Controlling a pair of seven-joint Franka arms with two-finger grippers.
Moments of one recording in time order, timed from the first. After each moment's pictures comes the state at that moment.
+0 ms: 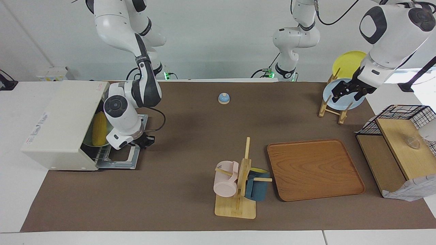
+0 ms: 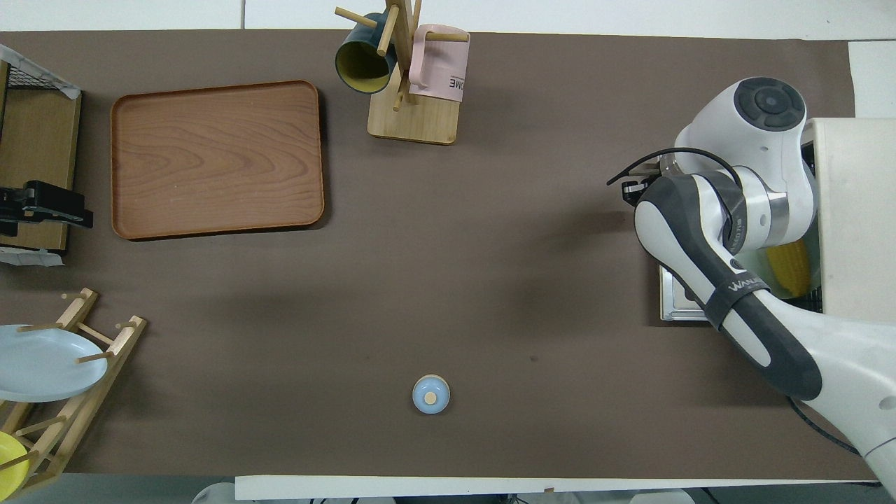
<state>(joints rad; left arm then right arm) -0.08 -0.08 0.06 -1.80 -0.01 1.64 -0.02 0.00 0.31 0.15 -1.87 -0.07 2.08 0.18</state>
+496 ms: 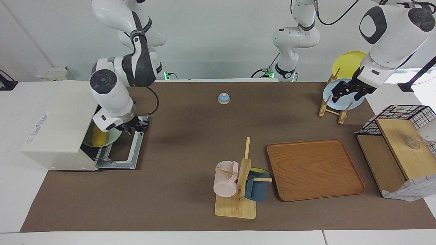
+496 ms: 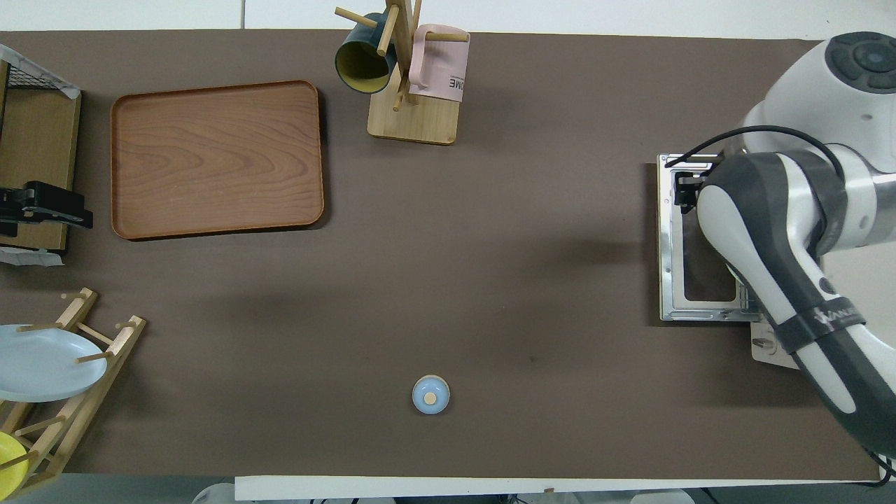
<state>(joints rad) -0.08 -0.08 0.06 -1.80 -0.01 1.64 -0.02 -0.08 0.17 0.13 -1.82 -0.12 1.80 0.20</state>
